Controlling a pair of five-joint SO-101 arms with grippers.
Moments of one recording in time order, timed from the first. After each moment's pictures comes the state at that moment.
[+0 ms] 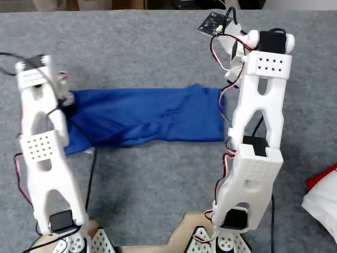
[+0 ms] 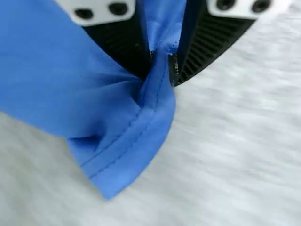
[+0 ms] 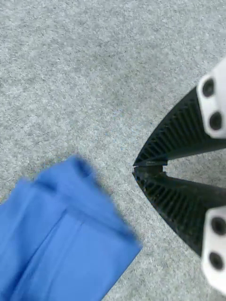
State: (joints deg) left arm -24.4 61.9 -63.9 100.3 5.8; right arm 4.0 31.1 -52.4 101.5 48.0
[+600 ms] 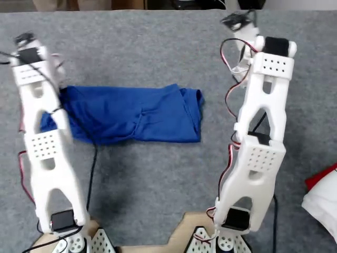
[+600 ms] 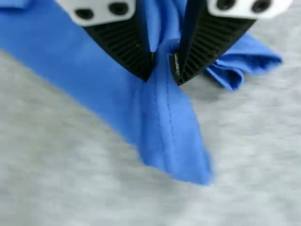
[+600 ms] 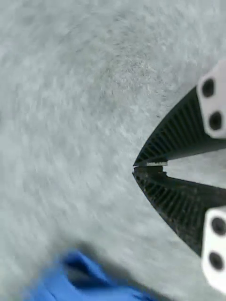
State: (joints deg) left arm -15.3 62.0 -79.6 100.1 10.5; right arm 10.2 43.5 -52.2 86.5 25.5
